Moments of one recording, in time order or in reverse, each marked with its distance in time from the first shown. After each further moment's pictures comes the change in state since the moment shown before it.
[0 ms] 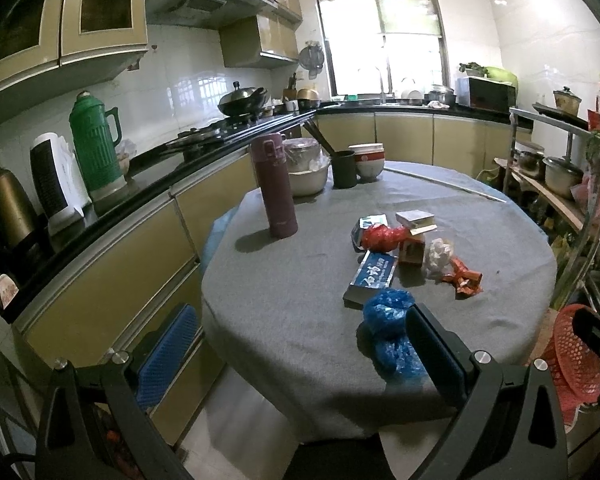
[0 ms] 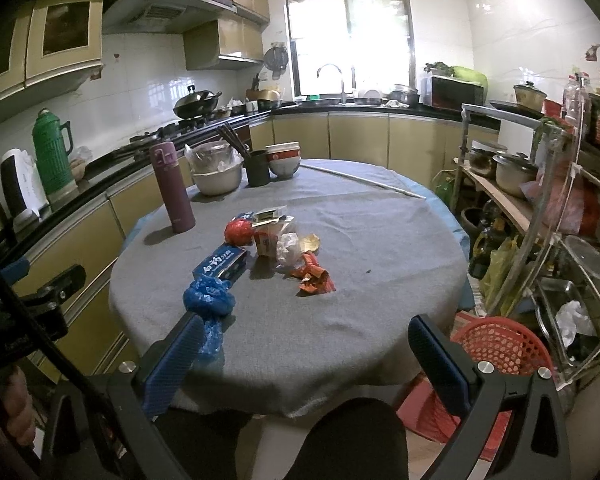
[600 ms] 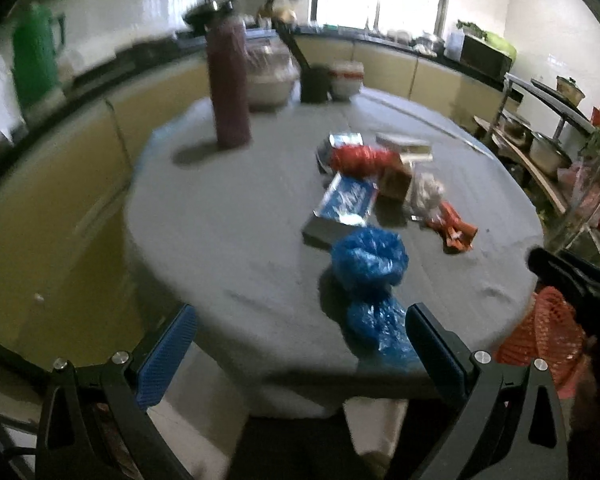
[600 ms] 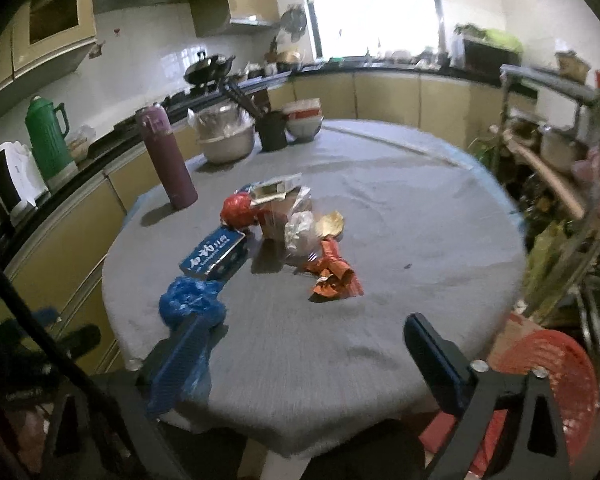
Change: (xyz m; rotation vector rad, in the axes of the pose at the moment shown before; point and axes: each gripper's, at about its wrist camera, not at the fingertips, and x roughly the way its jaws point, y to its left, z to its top) left arm 0.106 -0.008 -0.023 -0.090 0.315 -0.212; right arm 0.140 -0.017 0.022 0.010 0.160 0.139
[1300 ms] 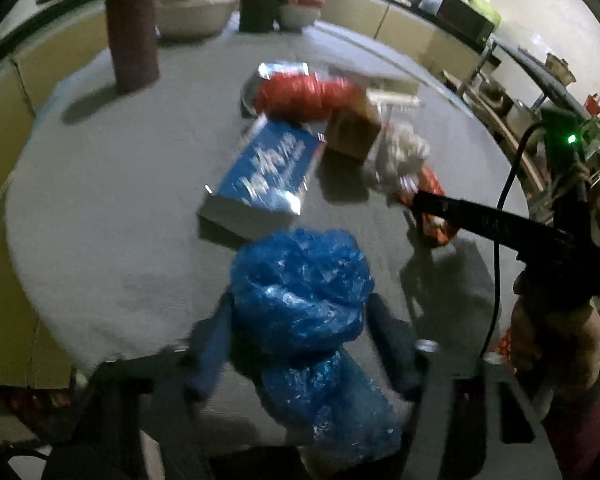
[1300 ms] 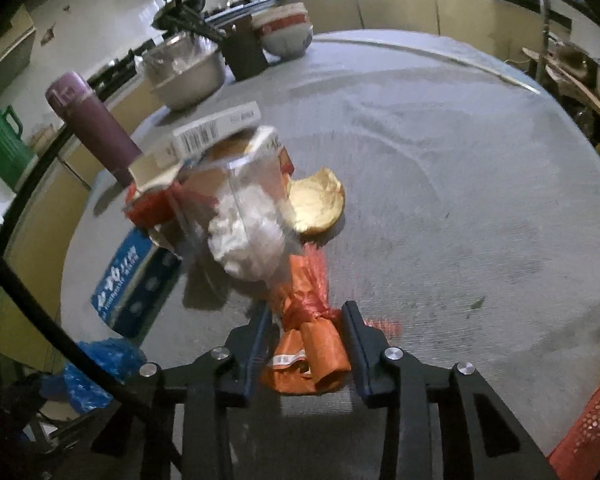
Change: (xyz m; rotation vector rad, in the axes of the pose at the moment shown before) left arm 0.102 -0.037 0.031 0.011 0.244 -0.198; right arm 0.155 -0.037 0.037 0.083 0.270 0.091
